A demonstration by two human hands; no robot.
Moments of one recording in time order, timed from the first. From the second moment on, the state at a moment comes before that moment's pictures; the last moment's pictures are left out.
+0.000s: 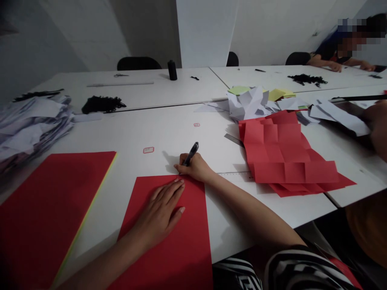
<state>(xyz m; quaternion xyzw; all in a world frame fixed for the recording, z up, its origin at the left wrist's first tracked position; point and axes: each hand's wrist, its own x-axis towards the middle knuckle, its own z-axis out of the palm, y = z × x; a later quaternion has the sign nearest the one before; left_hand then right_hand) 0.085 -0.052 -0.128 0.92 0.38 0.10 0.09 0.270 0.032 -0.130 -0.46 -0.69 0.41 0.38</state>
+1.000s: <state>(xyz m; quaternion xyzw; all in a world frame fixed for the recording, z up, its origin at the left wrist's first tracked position) 0.081 -0.031 -0.132 0.88 0.44 0.16 0.07 0.376 -0.051 -0.123 -0.53 -0.83 0.04 0.18</state>
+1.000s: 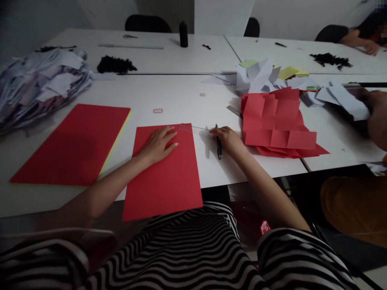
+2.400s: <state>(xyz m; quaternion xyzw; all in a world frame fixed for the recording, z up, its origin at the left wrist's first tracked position) 0.038 -0.057 -0.078 0.87 0.40 0.08 0.26 0.277 -0.051 -0.086 -0.56 -0.81 0.14 0.13</state>
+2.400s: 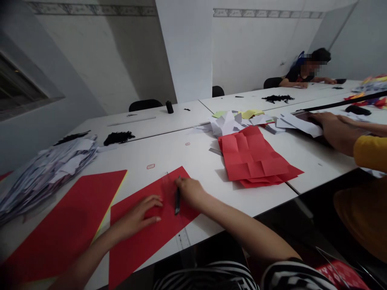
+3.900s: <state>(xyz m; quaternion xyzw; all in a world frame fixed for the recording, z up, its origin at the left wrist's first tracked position) 0.095 -0.010 -0.125 0.86 0.49 0.14 0.05 0.344 -0.002 -0.089 -0.54 -0.52 0.58 0.33</state>
